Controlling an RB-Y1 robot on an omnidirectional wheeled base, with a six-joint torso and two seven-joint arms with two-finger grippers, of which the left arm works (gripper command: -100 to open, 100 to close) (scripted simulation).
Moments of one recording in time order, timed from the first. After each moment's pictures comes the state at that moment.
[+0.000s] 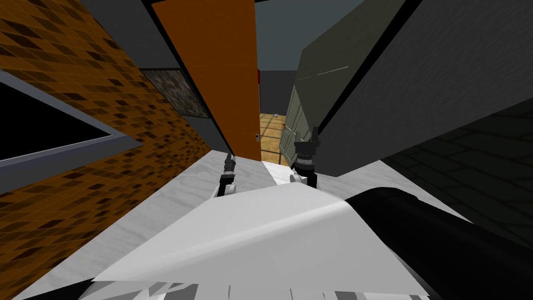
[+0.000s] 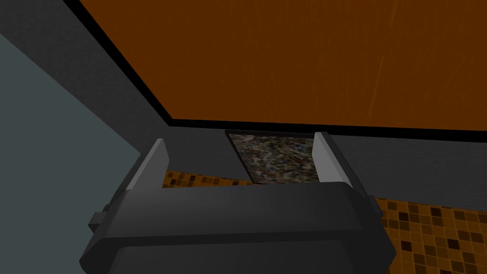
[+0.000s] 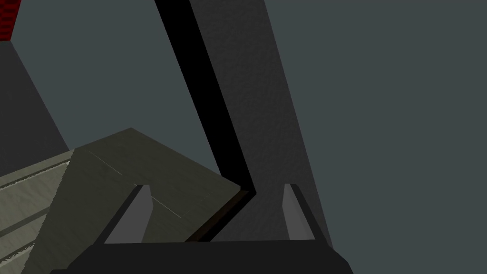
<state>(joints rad) 0.24 0.10 -0.08 -1.57 -0.06 -0.57 0.02</state>
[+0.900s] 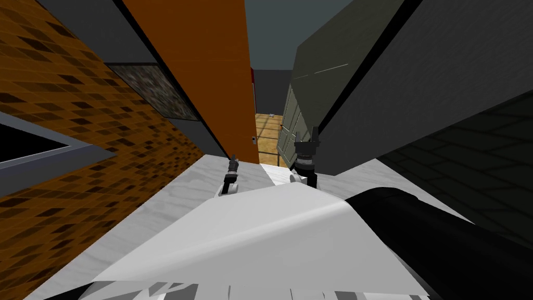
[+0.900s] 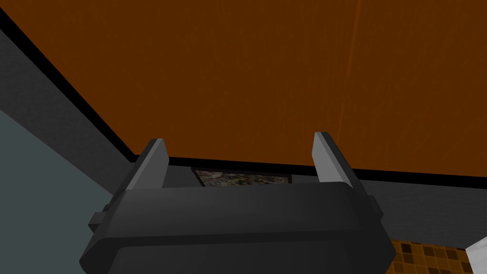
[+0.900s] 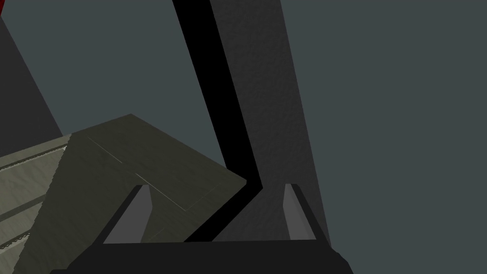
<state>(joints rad) 0.12 0.10 -0.08 -1.31 -0.04 -0.64 0.04</state>
